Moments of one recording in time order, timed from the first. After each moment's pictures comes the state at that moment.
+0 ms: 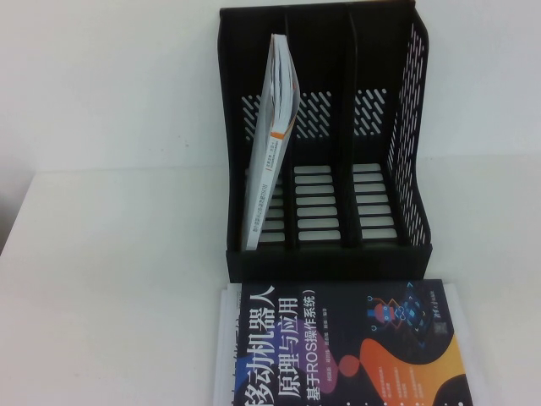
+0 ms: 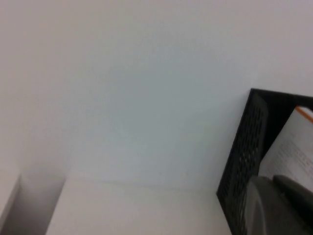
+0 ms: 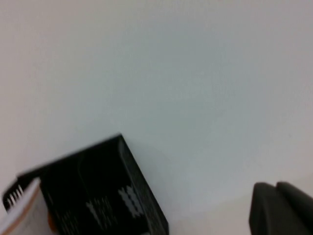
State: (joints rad) right arm 0.00 0.15 -0.54 -0.05 0.43 0.48; left arm -0.03 0.27 -0.54 -0.14 0.34 -0.14
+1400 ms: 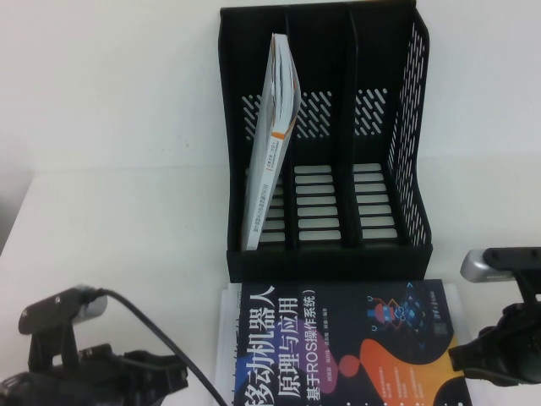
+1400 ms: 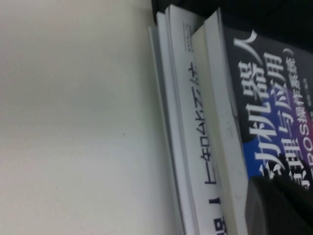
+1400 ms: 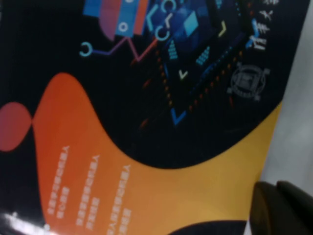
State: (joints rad) right arm 0.35 1.47 -0.63 0.51 0.47 -0.26; left arm -0.41 1.11 -0.34 -1.67 0.24 0.99
